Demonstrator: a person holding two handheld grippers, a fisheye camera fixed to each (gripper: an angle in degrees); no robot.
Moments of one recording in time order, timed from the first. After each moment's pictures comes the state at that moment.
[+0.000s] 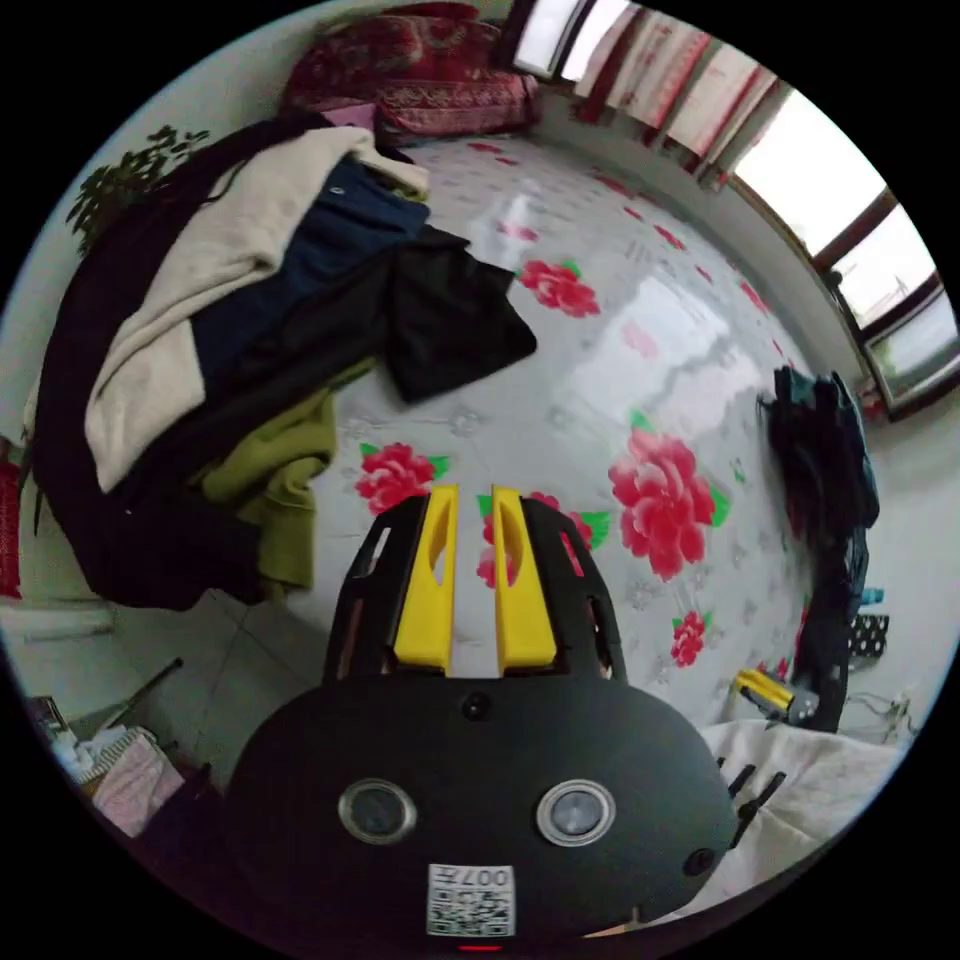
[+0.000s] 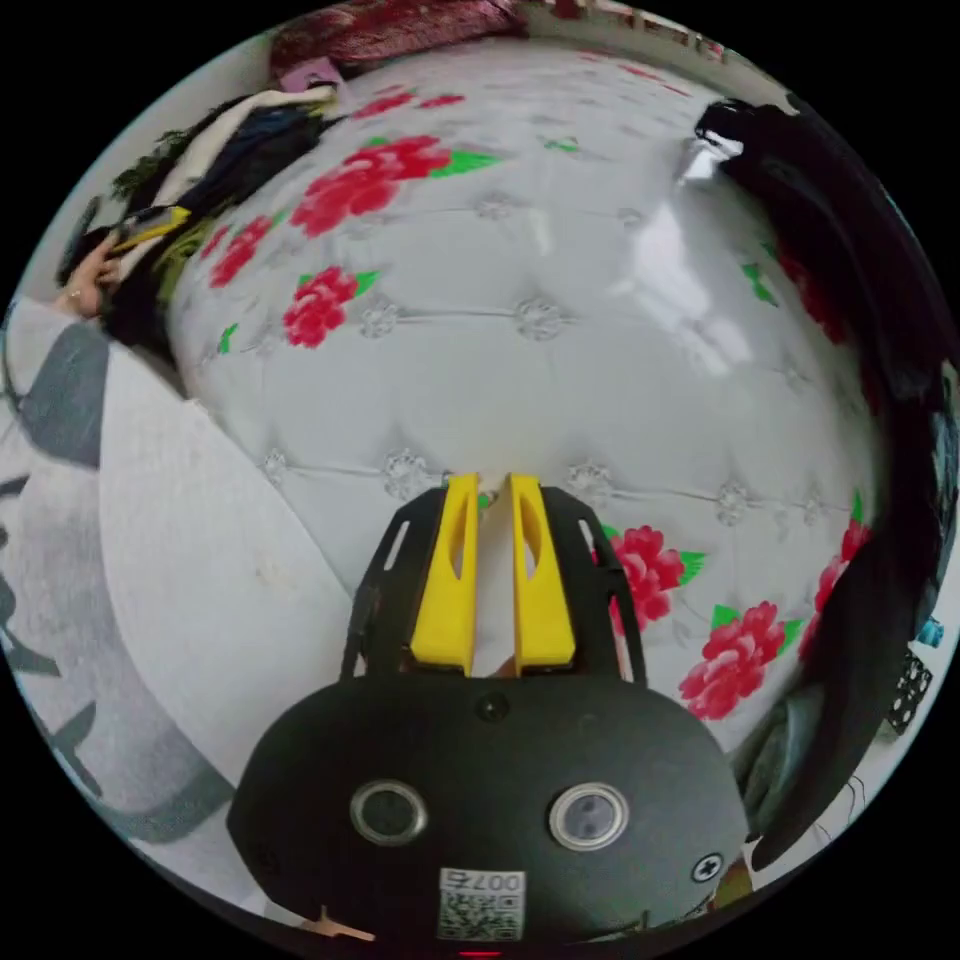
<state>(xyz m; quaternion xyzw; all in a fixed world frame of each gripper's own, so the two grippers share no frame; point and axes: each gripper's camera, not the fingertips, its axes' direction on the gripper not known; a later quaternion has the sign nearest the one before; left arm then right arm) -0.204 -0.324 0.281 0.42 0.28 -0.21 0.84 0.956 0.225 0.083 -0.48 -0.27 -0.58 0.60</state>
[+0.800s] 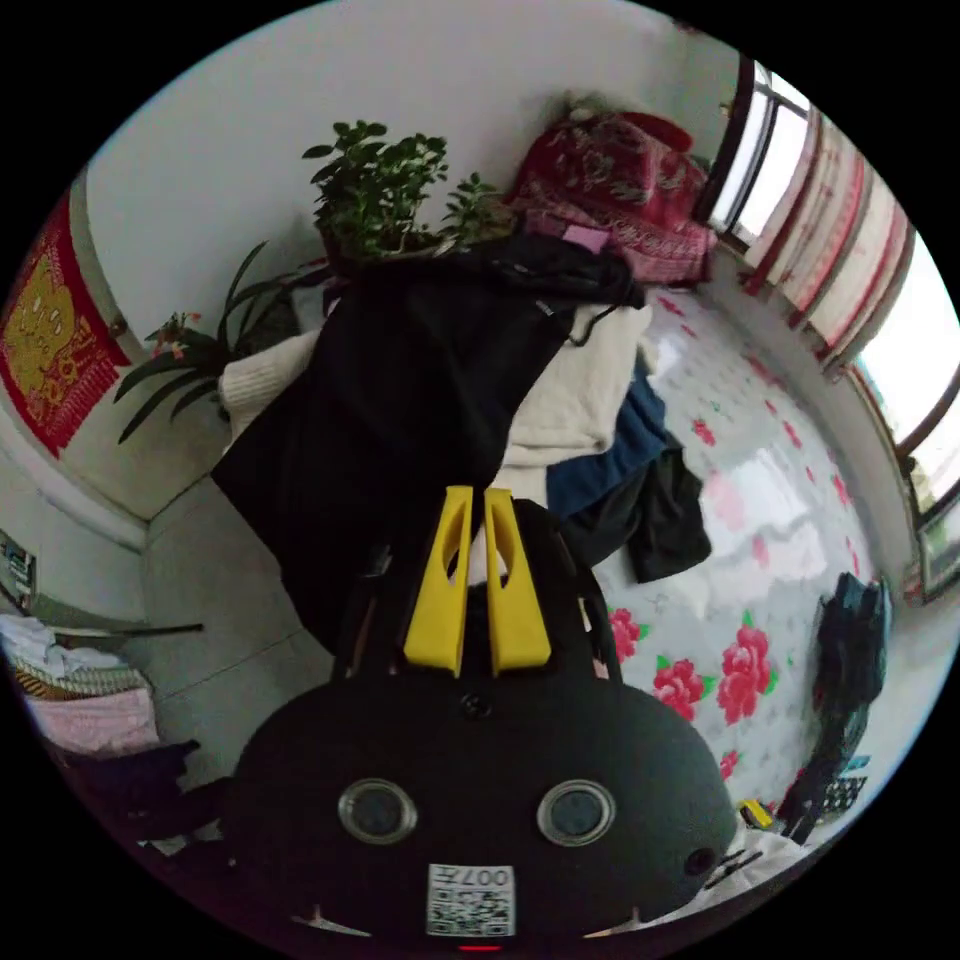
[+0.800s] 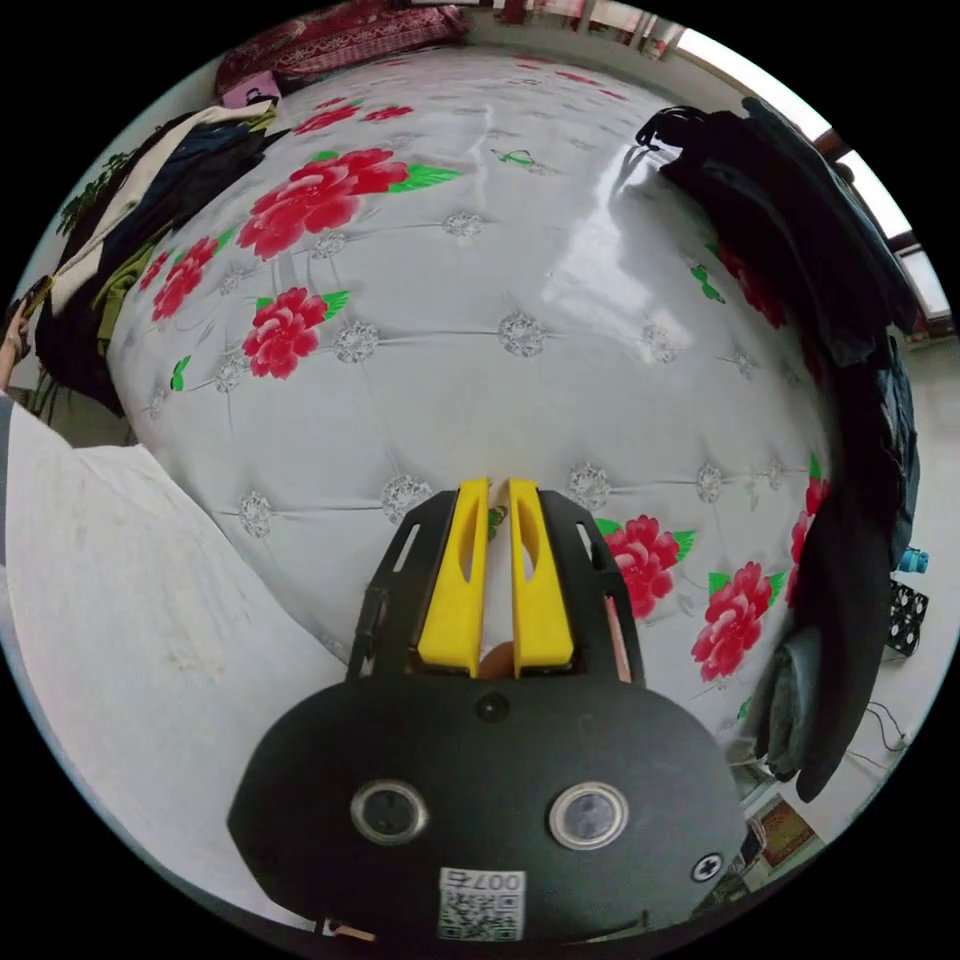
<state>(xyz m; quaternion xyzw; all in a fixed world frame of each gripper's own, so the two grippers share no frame) -0.418 -0.139 0.308 0.47 0.24 -0.40 0.75 0.929 0.226 0.043 -0.43 -0.18 -0.58 0.67</state>
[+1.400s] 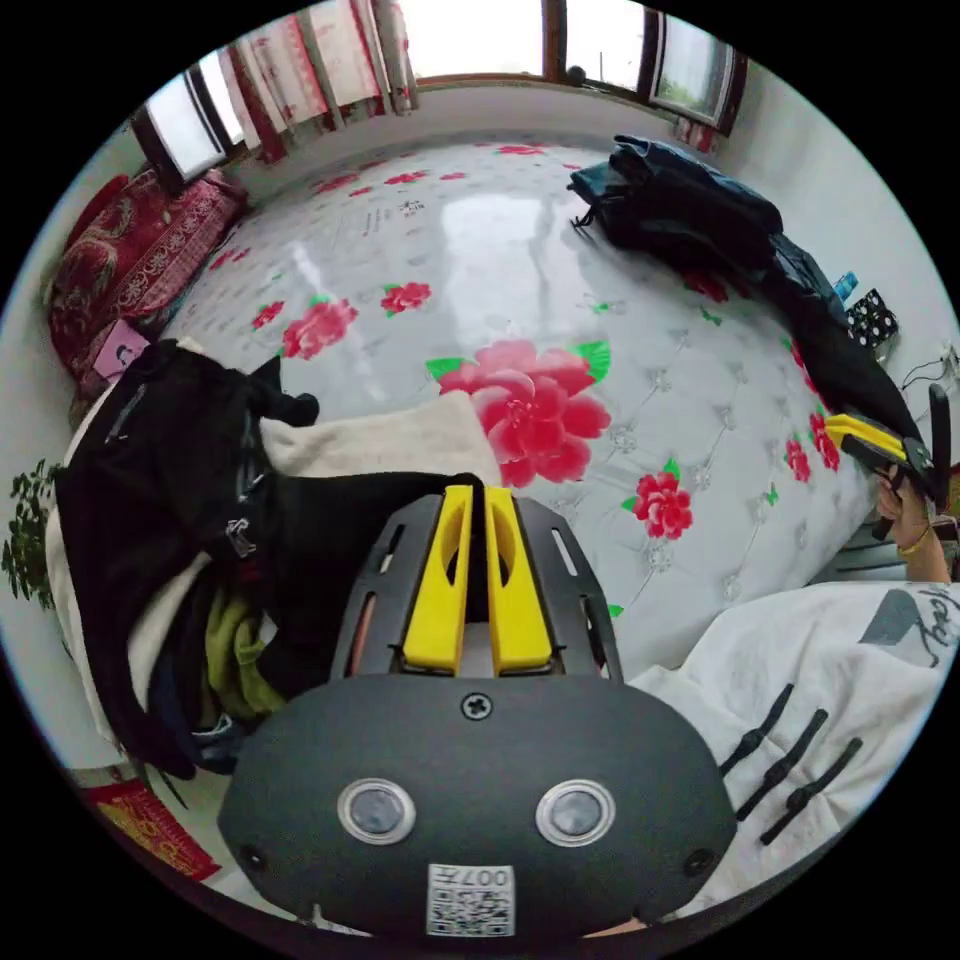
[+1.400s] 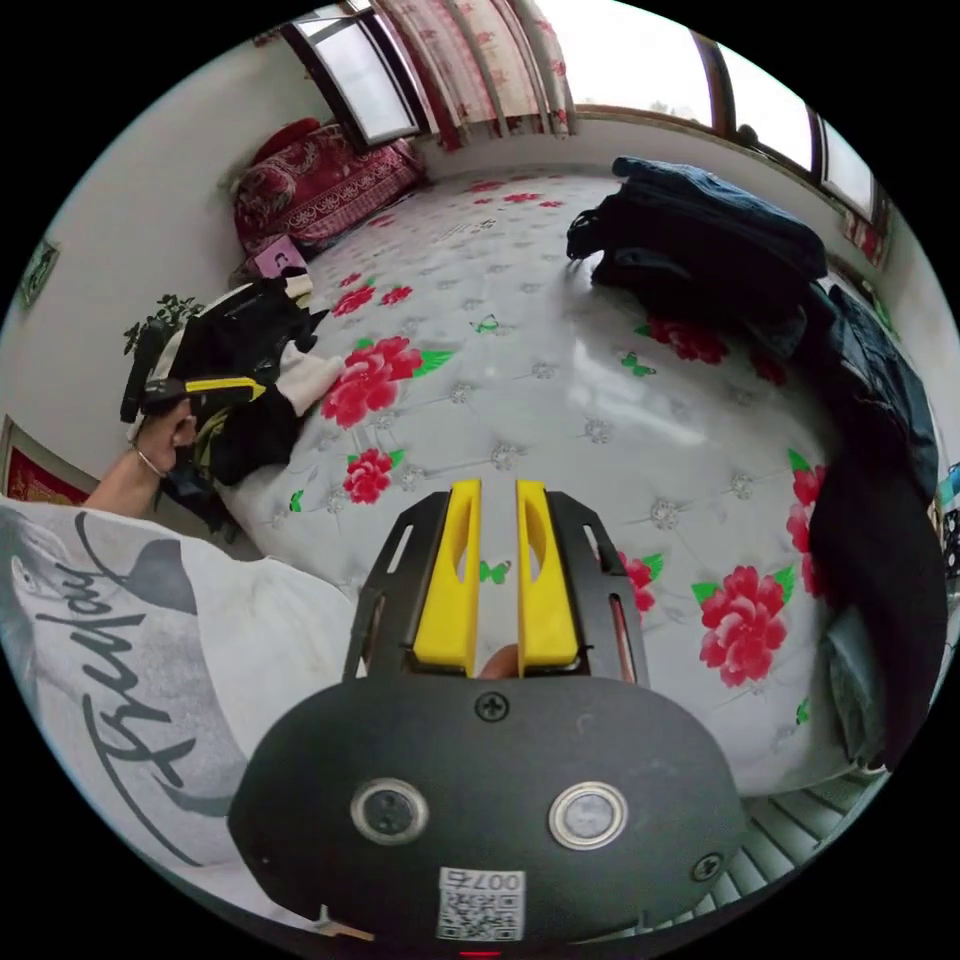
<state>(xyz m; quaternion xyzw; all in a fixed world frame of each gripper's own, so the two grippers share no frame) -0.013 -0.227 0.150 0.47 0.11 0.11 0.87 1.005 0.113 0.022 -0.38 -0.33 -0.42 0.75</state>
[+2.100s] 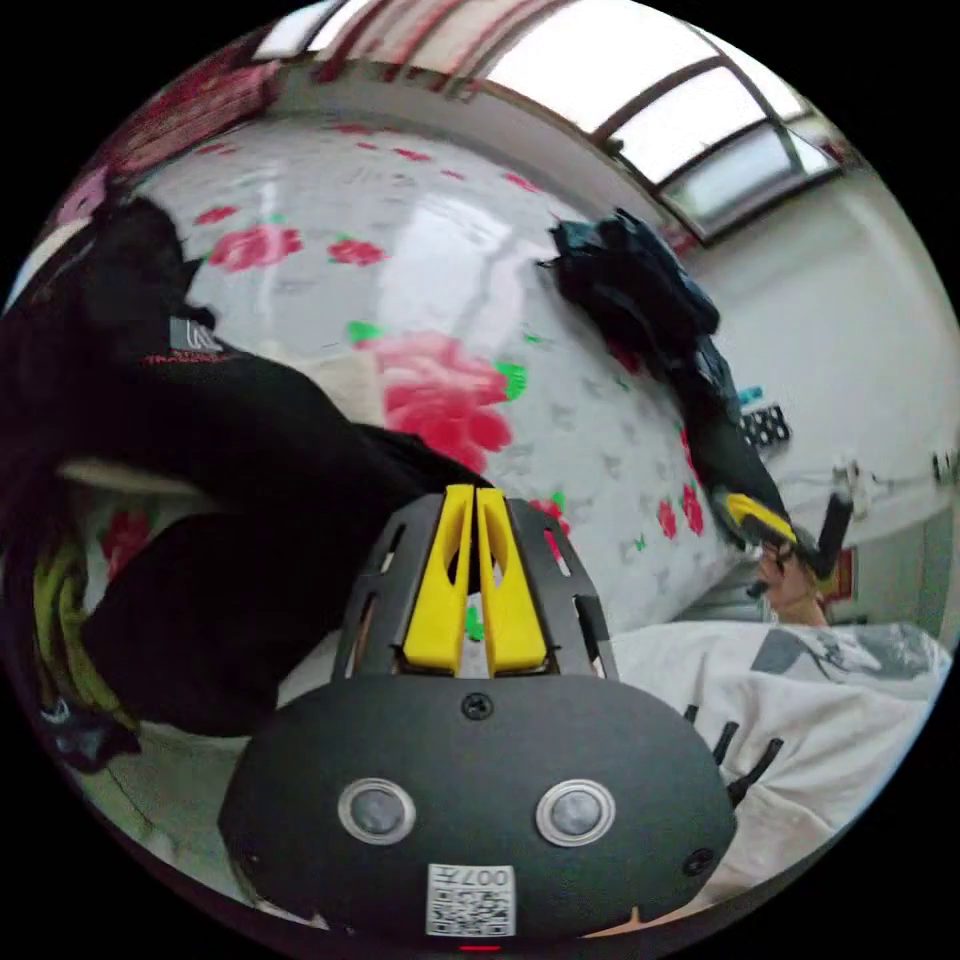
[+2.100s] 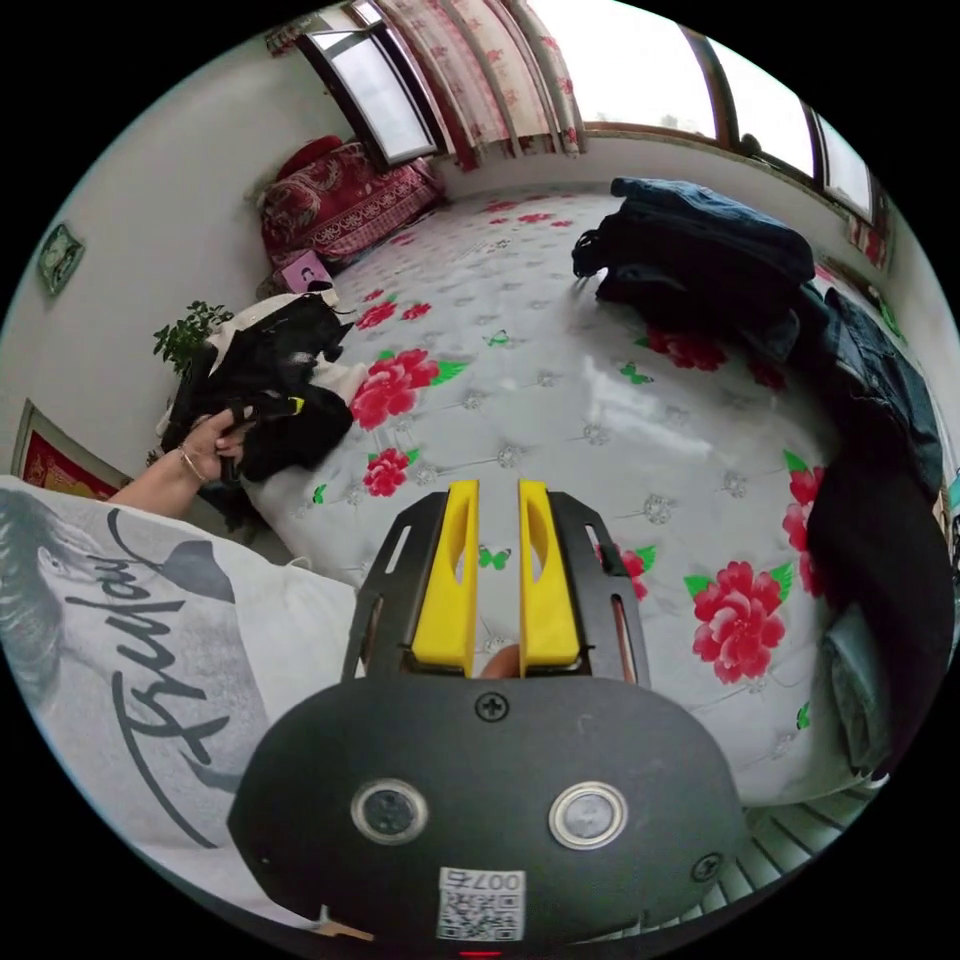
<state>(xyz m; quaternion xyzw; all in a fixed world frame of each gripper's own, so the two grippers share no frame) -0.044 -0.234 0.190 0.45 0.34 0.14 0.81 1.094 0.083 0.033 -0.36 -0.37 -0.41 0.75</state>
